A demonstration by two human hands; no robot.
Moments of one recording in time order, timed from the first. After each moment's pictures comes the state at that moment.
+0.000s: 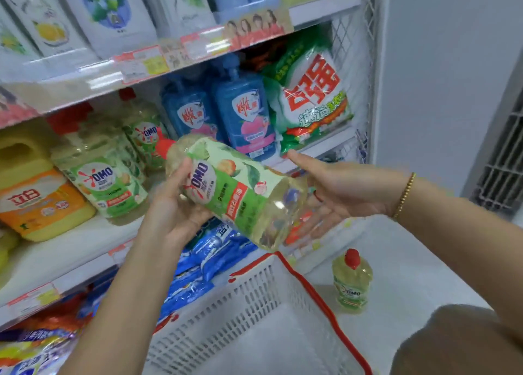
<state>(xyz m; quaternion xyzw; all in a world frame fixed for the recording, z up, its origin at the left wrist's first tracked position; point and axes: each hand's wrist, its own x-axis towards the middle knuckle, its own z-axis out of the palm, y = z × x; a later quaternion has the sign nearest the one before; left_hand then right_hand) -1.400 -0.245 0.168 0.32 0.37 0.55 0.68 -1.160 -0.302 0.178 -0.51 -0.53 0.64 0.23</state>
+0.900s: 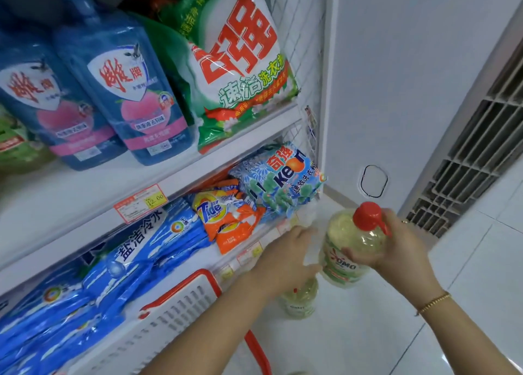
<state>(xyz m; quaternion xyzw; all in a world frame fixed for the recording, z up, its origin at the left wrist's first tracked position) -1.162 -0.207 -0.031 0.91 0.33 0.00 0.25 -0.987 -0.306 -0.030 -0.79 -0.47 0.12 0.38</state>
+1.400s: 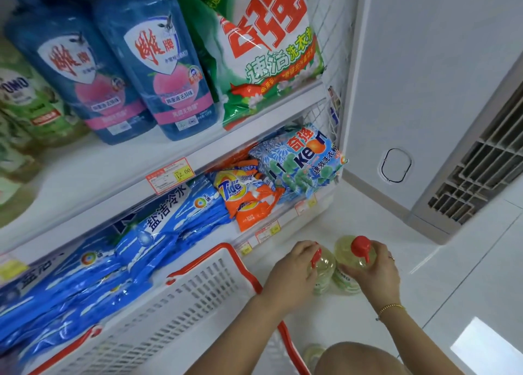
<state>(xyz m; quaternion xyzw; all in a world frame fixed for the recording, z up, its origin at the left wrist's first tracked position) -1.211 -0.245 -0.093 0.88 0.37 0.05 0.29 -1.038 -0.312 -0.157 -0.83 -0.29 0.25 0.39</state>
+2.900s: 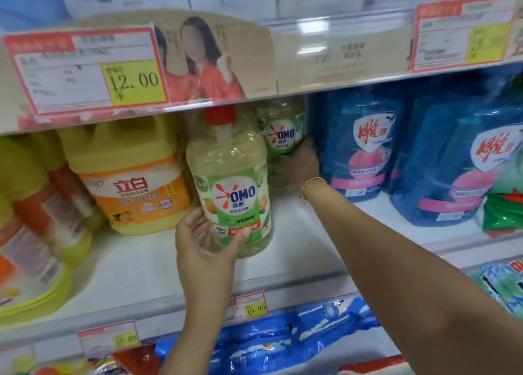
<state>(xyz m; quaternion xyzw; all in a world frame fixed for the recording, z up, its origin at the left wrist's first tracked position) -1.584 -0.118 0.087 0.42 0.58 0.67 0.21 -1.454 0.065 0.129 -0.61 -0.56 0.29 0.47</state>
